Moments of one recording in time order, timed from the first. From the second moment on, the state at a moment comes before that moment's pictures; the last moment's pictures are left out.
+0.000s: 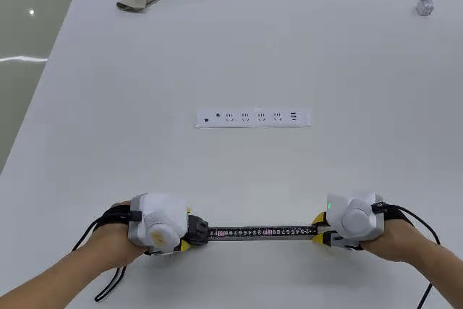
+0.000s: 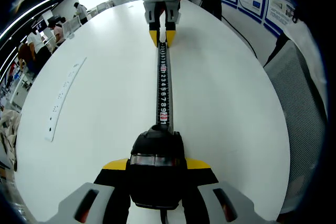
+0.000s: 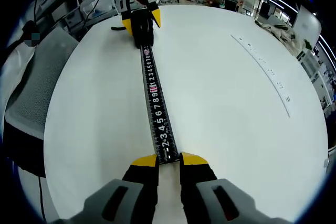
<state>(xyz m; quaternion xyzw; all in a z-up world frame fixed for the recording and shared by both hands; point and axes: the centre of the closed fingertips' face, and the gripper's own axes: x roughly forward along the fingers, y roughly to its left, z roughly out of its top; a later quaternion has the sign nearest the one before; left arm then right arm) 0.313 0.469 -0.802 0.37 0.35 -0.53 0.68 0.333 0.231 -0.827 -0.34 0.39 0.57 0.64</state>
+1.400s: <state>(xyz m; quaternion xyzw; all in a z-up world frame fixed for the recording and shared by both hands) 0.316 0.463 -0.797 0.36 0.34 -0.51 0.70 0.332 0.232 -0.827 -0.34 0.38 0.58 0.64</state>
